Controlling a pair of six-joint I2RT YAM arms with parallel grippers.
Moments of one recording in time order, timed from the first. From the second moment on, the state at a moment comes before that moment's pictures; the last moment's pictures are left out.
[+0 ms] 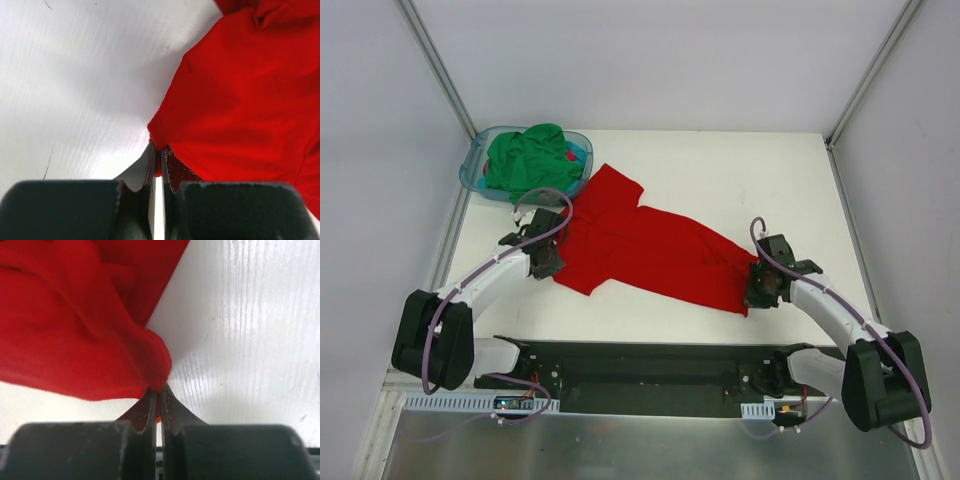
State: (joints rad) left arm -0.31 1.30 0.72 -0.60 -0.29 -0.73; right arm 0.27 1.13 0.54 -0.65 -0.01 0.47
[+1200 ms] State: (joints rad) left arm -0.31 0.90 1.41 -0.62 -0.23 -0.63; right arm 0.17 0.95 1.64 -1.18 -0.06 0.38
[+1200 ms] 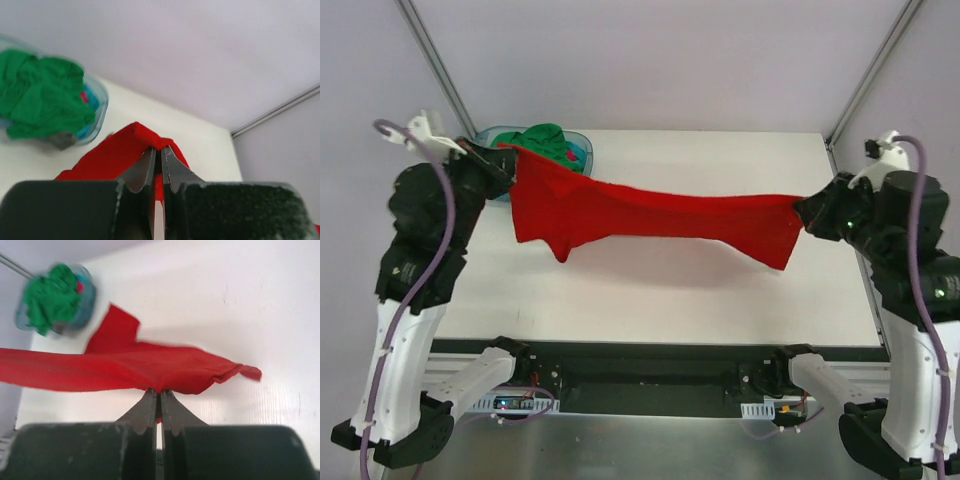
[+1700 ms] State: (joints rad) left arm -0.31 0.87 1.96 -0.61 -0.04 -0.49; right arm 0.17 0.95 2.27 -1.21 -0.22 0.33
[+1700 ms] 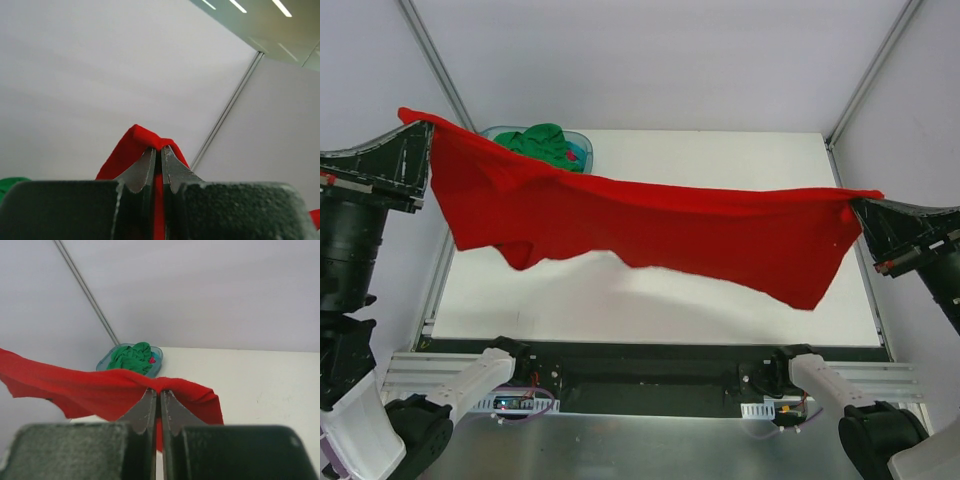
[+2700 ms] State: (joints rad) left arm -0.31 2.22 2.01 -0.45 -0.10 -0.43; right arm -0.08 1.72 1.48 -0.82 0.04 0.42
